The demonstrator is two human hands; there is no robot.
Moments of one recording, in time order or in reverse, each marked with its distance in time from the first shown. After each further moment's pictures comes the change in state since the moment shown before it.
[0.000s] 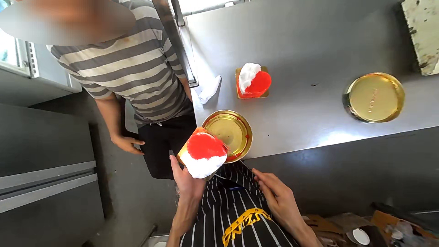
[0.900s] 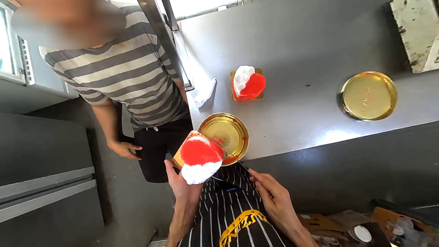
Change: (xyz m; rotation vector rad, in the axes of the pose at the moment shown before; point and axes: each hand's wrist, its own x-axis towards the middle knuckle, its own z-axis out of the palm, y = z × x) left_hand -0.002 0.004 0.003 -0.056 -0.086 0.044; right_hand 0.004 -0.012 0.003 0.088 0.037 0.014
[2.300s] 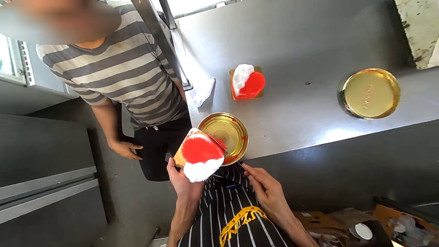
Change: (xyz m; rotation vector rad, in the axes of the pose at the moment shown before) left_hand 0.003 -0.004 0.014 -0.026 0.156 -0.018; right_hand 0.016 -0.002 0.009 0.005 -0.032 0.046
